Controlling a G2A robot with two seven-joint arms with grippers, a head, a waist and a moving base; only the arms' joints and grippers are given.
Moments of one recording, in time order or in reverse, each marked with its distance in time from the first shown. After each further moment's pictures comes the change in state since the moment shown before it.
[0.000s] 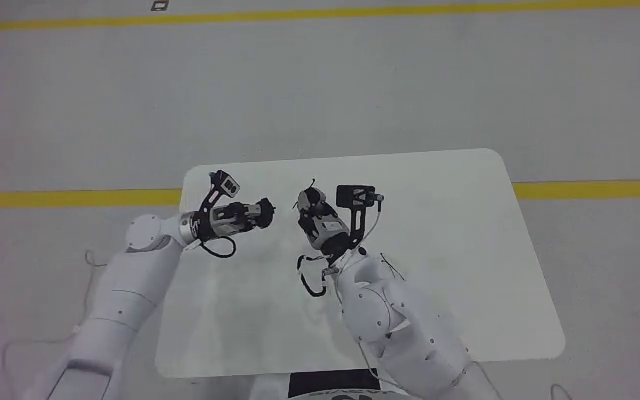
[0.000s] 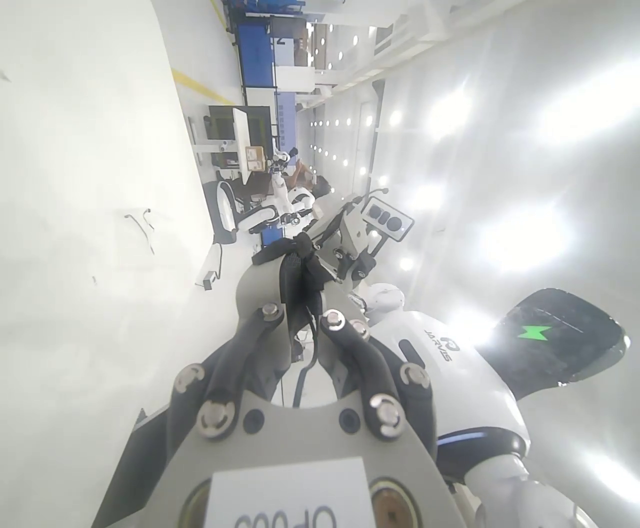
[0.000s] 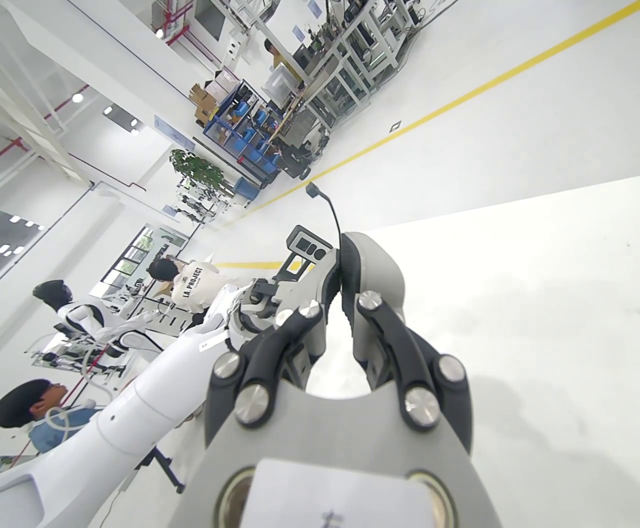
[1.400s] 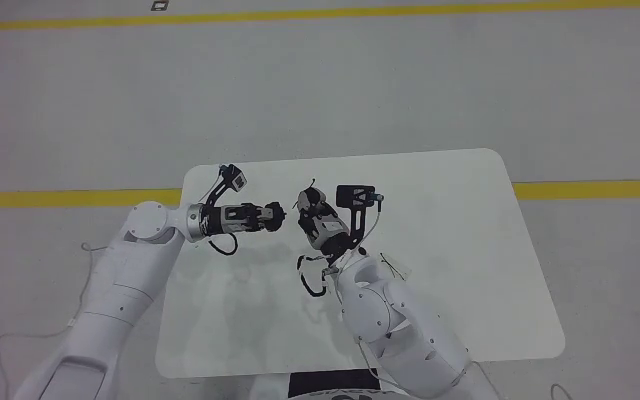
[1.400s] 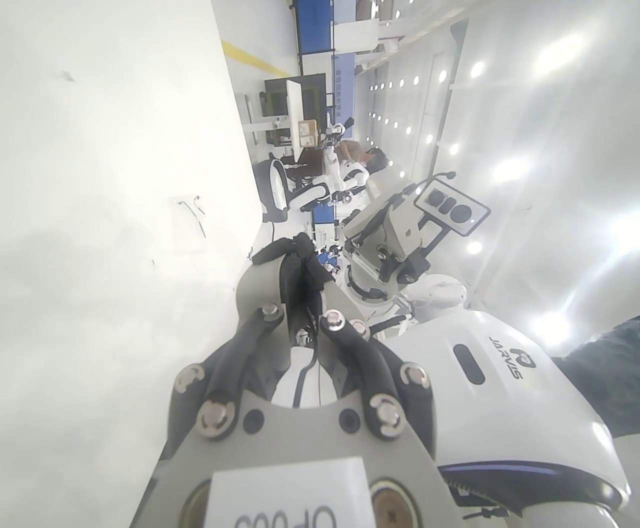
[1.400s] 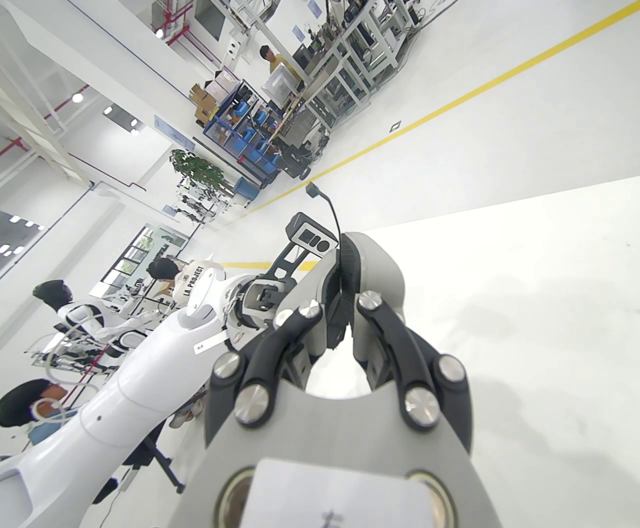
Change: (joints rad) left arm -0.031 0.027 0.020 -0.089 0.193 0.009 0.037; right arm 0.000 0.000 0.000 0.000 0.000 0.000 0.000
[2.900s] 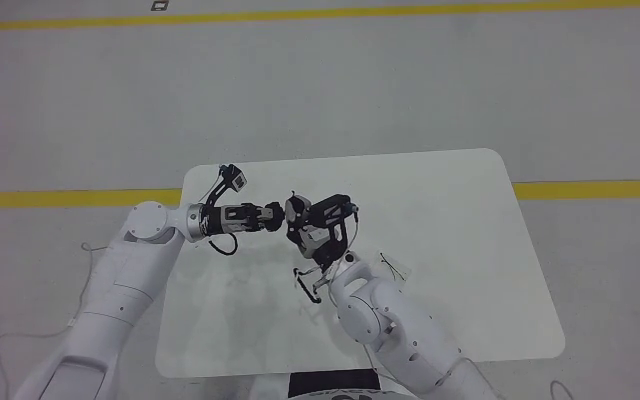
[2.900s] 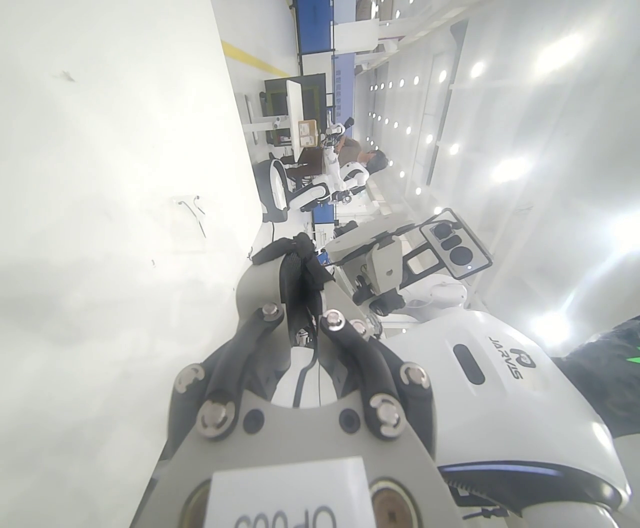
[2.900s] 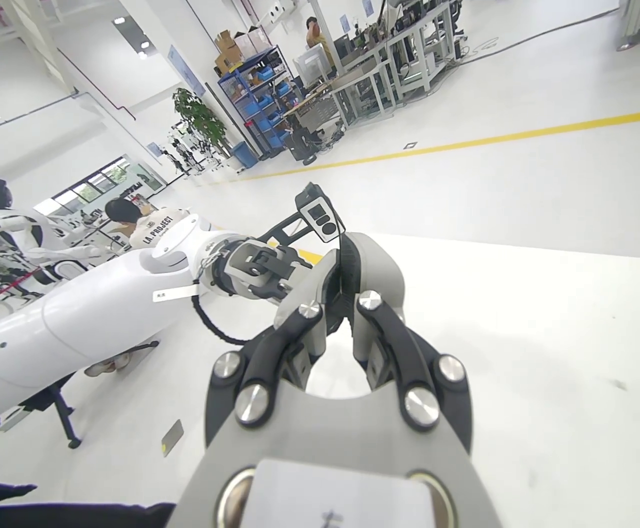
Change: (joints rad) left arm 0.000 0.000 0.000 0.000 0.000 0.000 0.000; right arm 0.016 0.004 -0.021 0.109 -0.264 -0.195 -0.027
